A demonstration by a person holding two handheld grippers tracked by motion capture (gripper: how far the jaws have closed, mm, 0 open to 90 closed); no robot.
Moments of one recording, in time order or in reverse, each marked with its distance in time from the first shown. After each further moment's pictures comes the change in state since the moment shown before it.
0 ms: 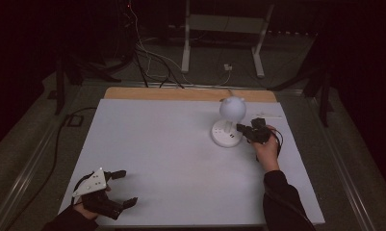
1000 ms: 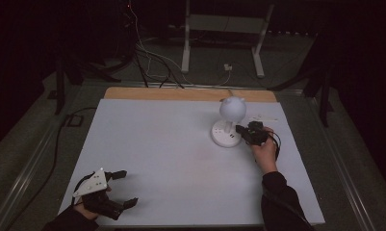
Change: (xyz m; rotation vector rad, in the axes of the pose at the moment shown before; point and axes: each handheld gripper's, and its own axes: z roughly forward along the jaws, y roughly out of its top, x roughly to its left) left arm -0.001 0.000 0.001 0.007 -0.003 0.008; right arm 0.003 -0.009 0.007 -0.013 -0.051 -0.080
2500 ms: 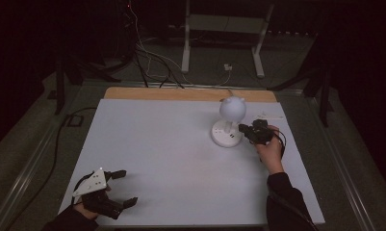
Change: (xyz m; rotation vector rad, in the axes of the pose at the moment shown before) left arm 0.001 0.000 0.000 -0.007 0.002 -0.008; right arm -0.001 0.011 -0.024 0.014 0.016 0.003
